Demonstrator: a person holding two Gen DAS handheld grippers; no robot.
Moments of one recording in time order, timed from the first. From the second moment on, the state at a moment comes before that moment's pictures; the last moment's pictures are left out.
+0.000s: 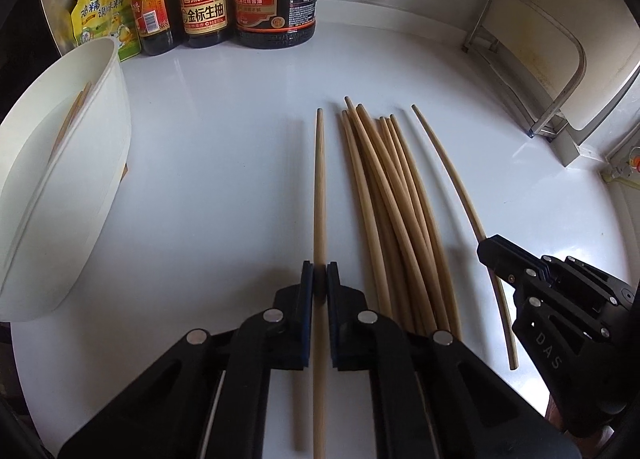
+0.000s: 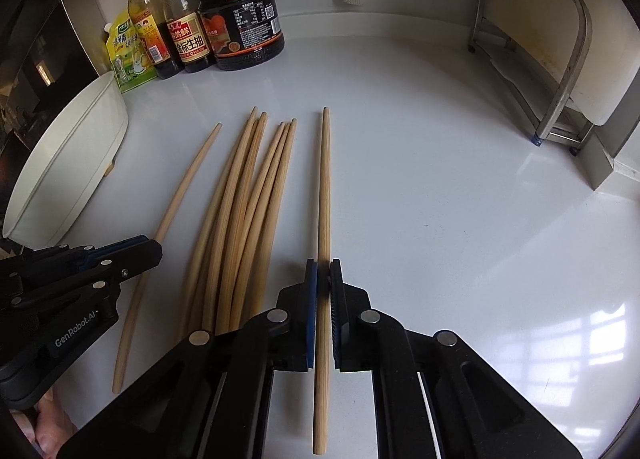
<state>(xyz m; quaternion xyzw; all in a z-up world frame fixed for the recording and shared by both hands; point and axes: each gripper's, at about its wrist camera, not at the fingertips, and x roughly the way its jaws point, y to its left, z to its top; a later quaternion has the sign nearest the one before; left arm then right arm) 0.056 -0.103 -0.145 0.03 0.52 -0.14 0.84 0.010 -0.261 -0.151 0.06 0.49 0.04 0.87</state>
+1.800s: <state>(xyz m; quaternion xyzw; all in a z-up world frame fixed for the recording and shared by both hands) 0.167 0.188 -0.107 -0.05 0.53 -0.04 0.85 0.144 0.051 -0.100 0.02 0.53 0.19 0.83</state>
